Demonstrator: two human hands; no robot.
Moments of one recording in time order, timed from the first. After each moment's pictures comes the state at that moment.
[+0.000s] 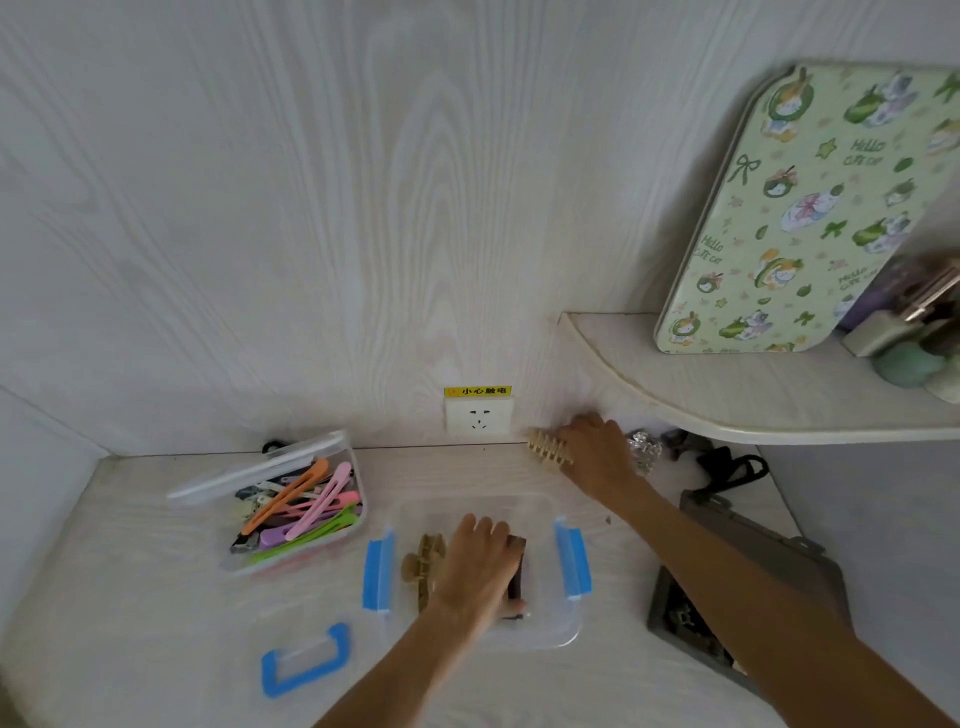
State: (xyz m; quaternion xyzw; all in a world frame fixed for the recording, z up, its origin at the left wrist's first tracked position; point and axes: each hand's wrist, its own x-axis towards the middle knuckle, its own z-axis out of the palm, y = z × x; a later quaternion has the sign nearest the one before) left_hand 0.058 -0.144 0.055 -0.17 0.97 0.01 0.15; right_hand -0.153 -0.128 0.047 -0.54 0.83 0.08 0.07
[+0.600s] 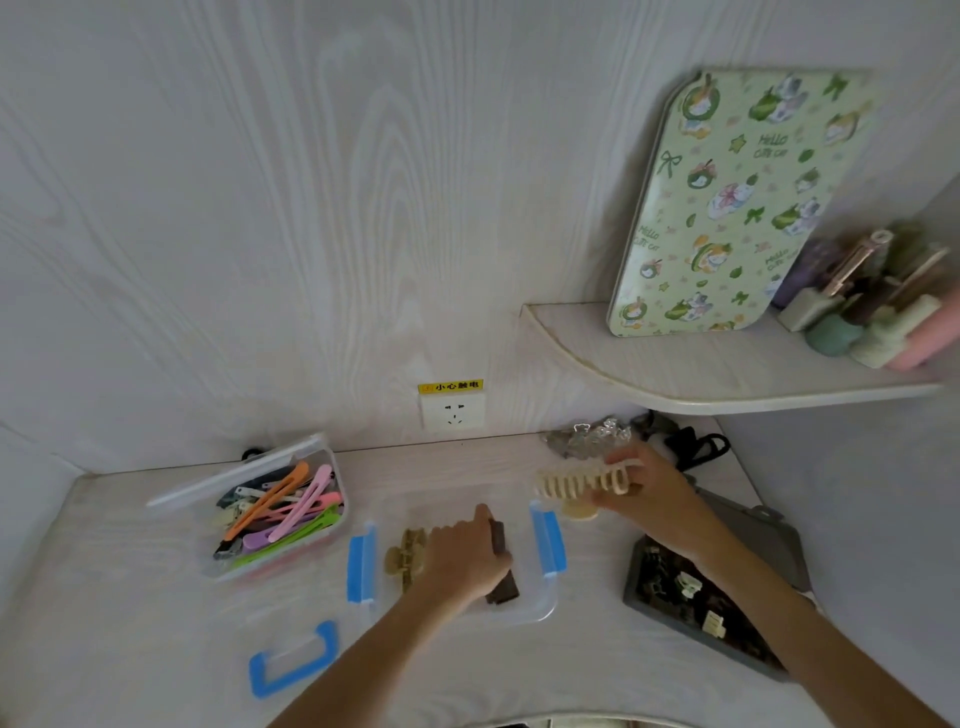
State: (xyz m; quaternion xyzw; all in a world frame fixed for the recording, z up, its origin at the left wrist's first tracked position) left_hand 0.049 -0.138 0.053 -0.35 0.89 0.23 0.16; right_hand -0.113 -0.019 0.140 -0.26 0.81 -0.38 0.35
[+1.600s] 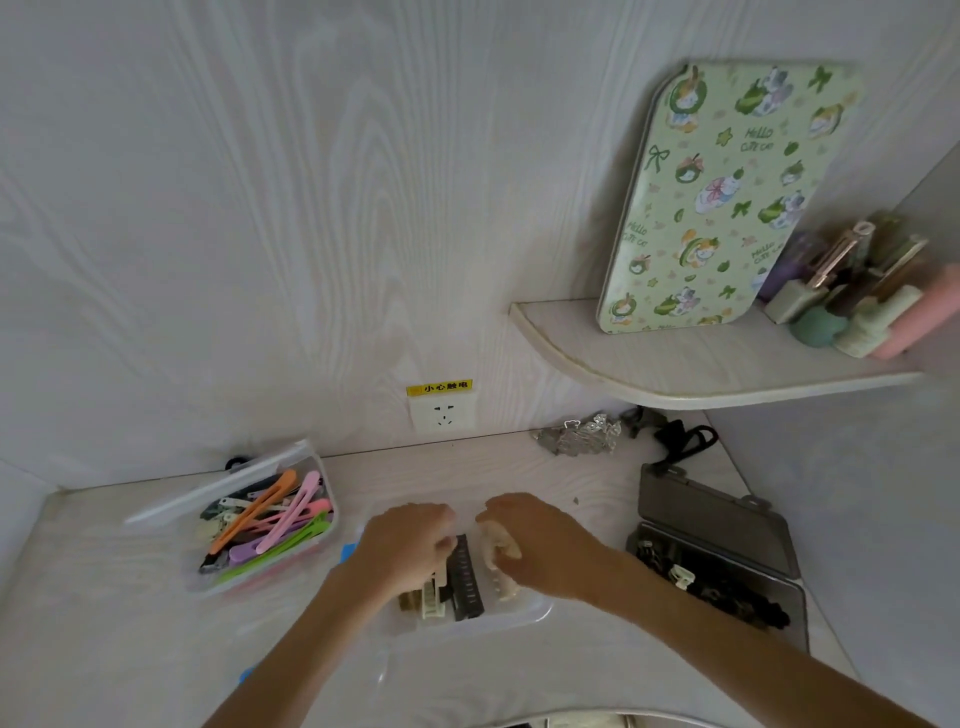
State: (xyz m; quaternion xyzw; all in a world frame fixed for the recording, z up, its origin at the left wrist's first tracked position) left_hand 0.083 -0.180 0.097 -0.28 0.92 0.23 0.15; right_hand -0.047 -0.059 0.114 -0.56 0.76 -0.06 0.31
